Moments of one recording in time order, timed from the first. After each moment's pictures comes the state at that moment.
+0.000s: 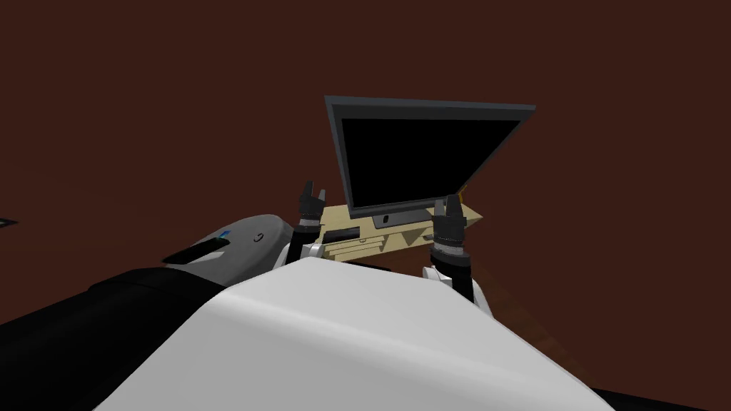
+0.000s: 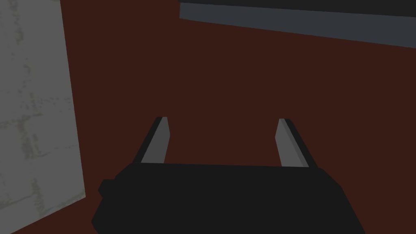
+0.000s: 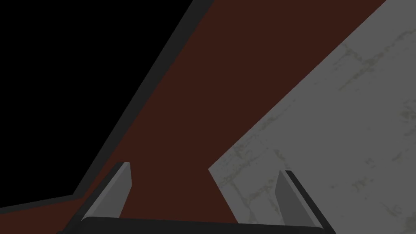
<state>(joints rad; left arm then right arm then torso) 0.49 0.05 -0.02 -2.31 -0.11 -0.37 0.17 0.54 -0.11 0.08 -2.31 0.13 -0.54 0.13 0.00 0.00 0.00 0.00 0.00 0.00</state>
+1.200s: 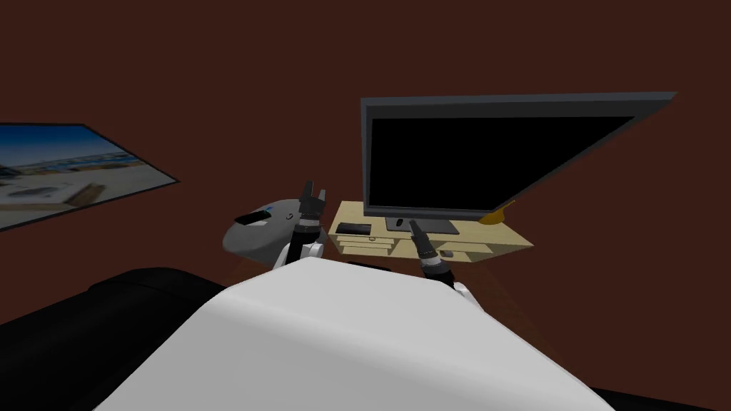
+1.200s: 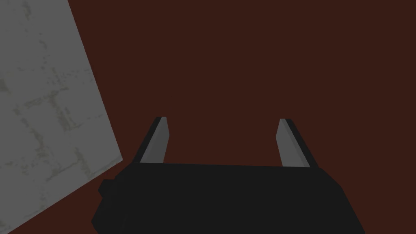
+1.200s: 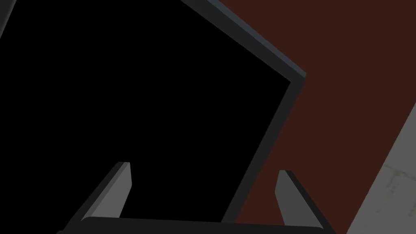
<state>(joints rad) 0.49 0.05 -0.02 -2.31 -0.11 -0.37 0.17 0.57 -0.41 0.20 -2.05 0.19 -0.57 0.02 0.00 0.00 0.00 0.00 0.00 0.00</state>
